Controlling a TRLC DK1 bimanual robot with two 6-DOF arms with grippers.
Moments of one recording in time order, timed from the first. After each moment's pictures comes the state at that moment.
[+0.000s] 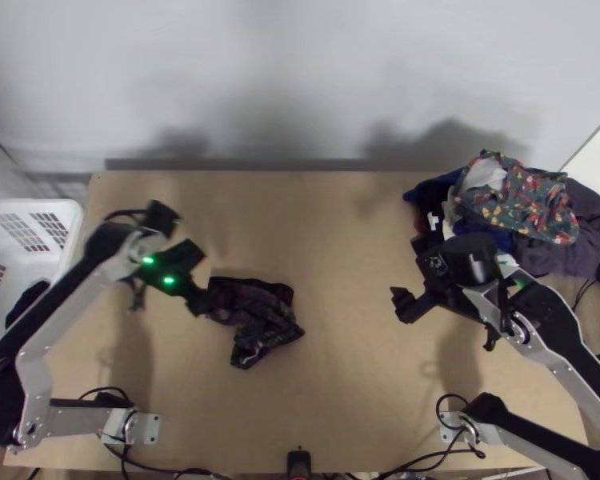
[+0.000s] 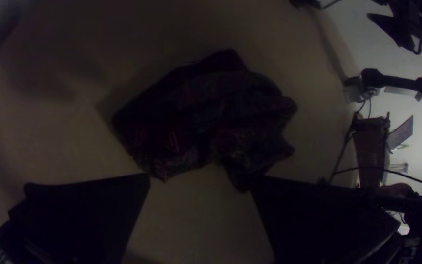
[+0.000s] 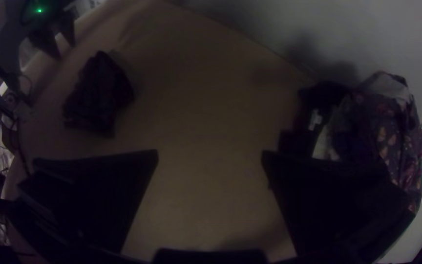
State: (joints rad) left arm -0.29 1.47 1.24 -1.17 0.35 0.37; right arm 0.59 1.04 1.14 -0.94 0.07 -0.09
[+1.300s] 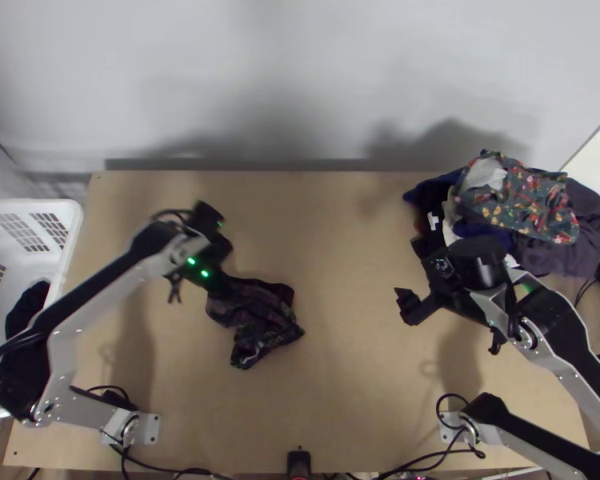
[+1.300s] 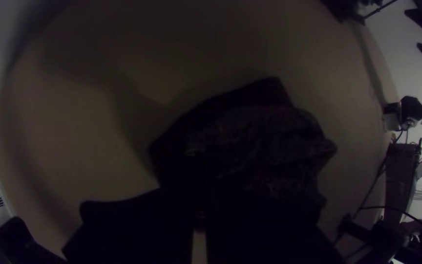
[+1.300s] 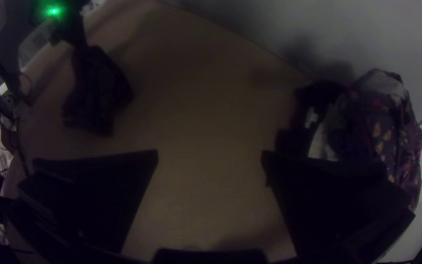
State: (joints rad) left arm -0.44 1.58 1.32 -1.04 0.11 0.16; right arm 0.58 1.01 1.13 -0.94 0.07 -0.10
